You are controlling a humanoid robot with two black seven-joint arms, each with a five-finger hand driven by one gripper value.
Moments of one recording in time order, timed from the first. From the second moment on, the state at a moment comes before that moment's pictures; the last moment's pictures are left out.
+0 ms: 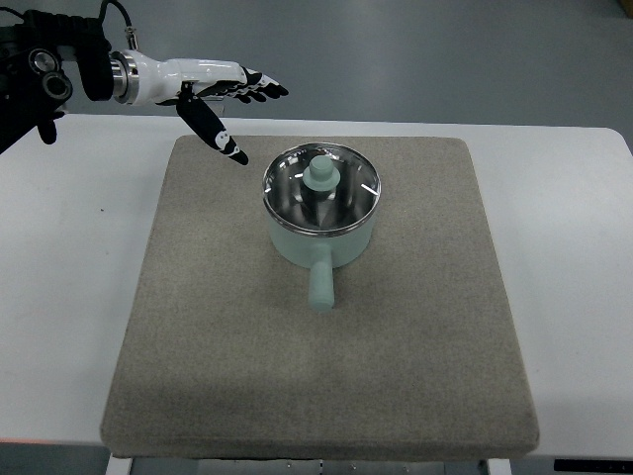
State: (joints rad) left arm -1.16 0.54 -0.55 -1.00 1.28 -0.61 -0.07; right arm 0.03 0.00 -0.07 0.16 0.03 -0.05 0.10
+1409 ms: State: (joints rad) left arm -1.39 0.38 -0.28 -1.09 1.57 -0.61 -0.07; right arm 0.03 0.00 -0.07 0.16 0.03 -0.05 0.10
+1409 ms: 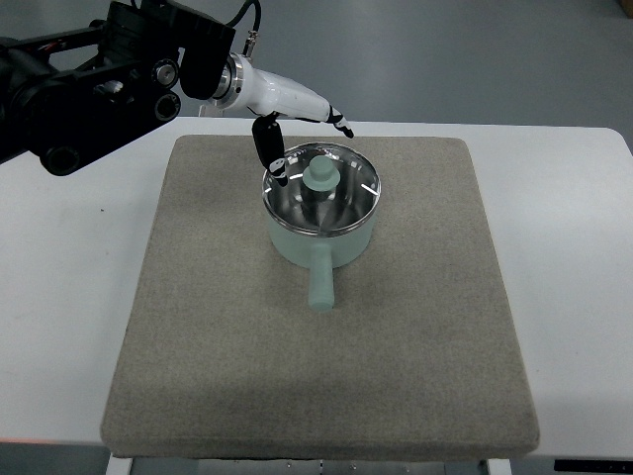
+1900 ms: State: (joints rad) left arm -1.39 0.36 -0.28 -1.09 1.57 -0.61 -0.07; right arm 0.03 0.00 -0.07 0.16 0.03 -0.05 0.10
